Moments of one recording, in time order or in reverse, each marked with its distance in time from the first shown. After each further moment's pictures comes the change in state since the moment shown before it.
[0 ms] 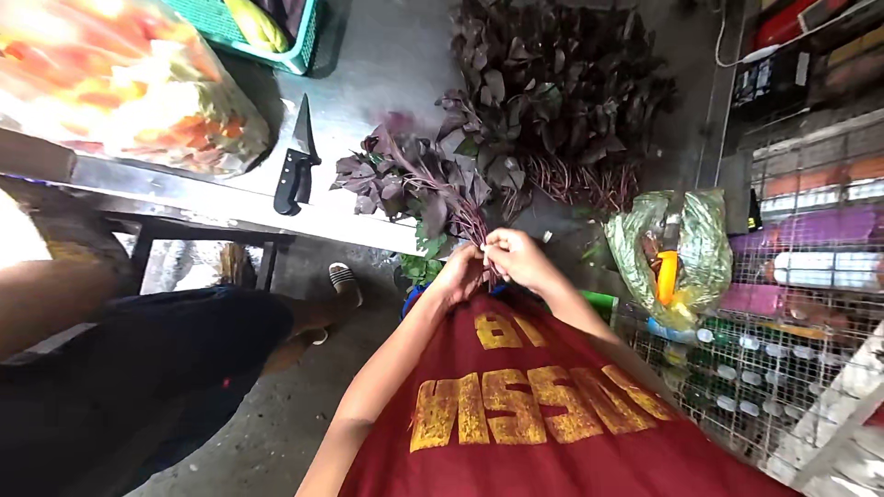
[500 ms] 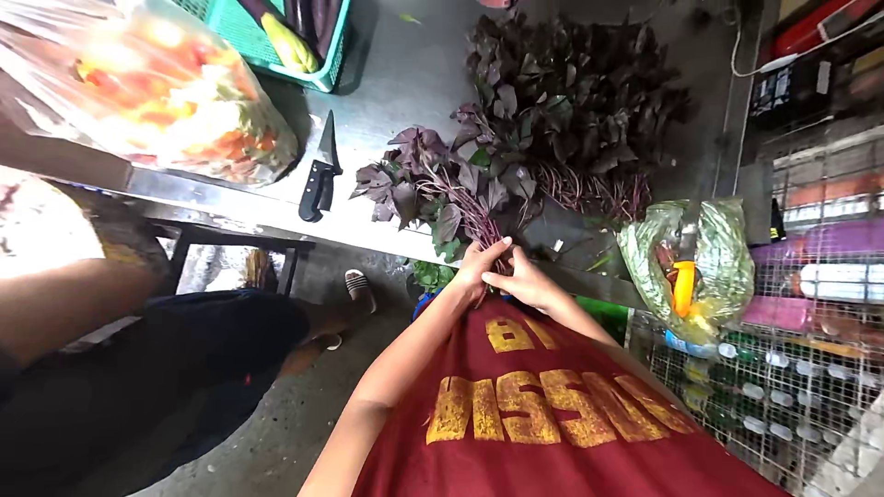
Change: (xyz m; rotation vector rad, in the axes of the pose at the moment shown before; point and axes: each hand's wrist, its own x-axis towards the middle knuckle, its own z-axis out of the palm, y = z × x) left_hand 0.008 0.008 0.016 0.087 0.175 0.085; right_hand 0.000 0.030 0.013 -0.037 0.011 0.182
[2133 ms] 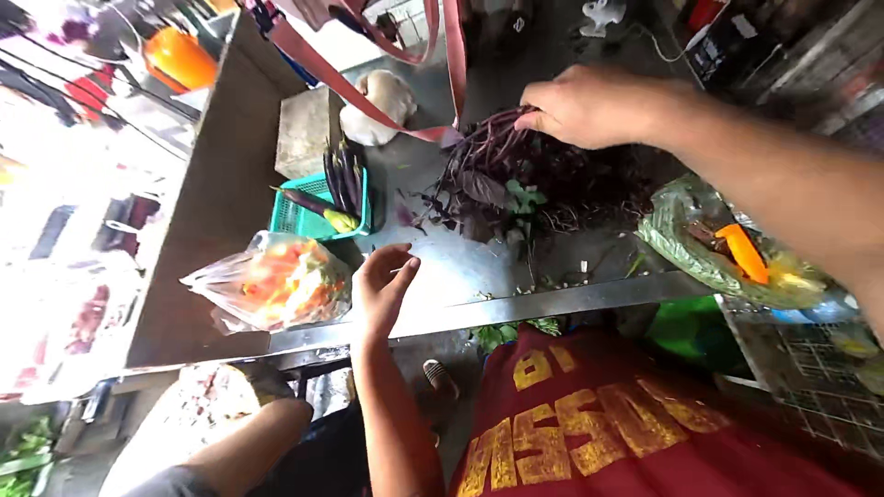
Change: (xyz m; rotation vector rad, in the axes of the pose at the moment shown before) left_hand -0.088 0.224 -0.029 1.000 0.036 0.726; right_hand -0.071 -0.223 -0.181 -1.055 0.465 -0.623
